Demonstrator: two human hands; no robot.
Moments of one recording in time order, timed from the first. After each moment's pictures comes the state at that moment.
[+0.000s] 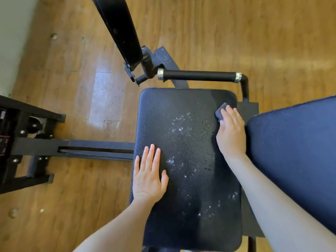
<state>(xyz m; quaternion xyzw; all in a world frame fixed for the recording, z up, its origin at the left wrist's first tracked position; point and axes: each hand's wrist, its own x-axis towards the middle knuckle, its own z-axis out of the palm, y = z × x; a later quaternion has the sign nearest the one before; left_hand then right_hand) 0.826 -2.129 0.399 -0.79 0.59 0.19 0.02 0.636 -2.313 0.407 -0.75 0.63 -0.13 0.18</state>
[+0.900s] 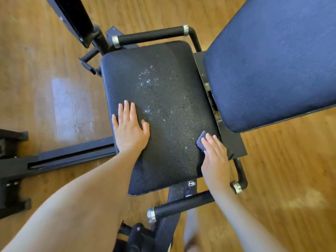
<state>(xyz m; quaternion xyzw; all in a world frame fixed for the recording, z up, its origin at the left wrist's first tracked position) 0.823 -2.122 0.395 -0.77 0.61 0.15 -0.07 0.595 -2.042 0.393 -0.69 0.69 -0.18 0.09</state>
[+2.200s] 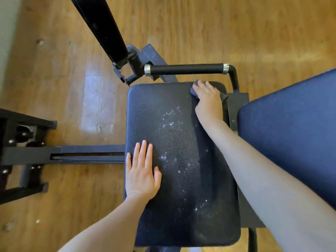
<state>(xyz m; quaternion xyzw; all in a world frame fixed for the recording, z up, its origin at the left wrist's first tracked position) 0.827 -2.132 0.396 -0.78 0.61 0.15 0.00 0.679 -2.362 0.410 -0.79 0.58 -0.10 0.17</state>
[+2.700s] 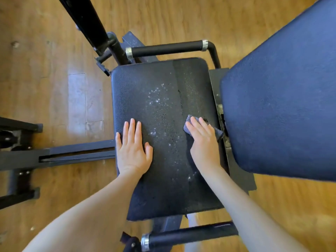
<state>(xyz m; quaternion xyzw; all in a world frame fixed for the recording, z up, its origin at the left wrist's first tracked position) 0.824 -2.128 0.394 -0.78 0.61 0.14 -0.01 0.631 -2.175 0.400 -0.77 0.60 -0.17 0.13</state>
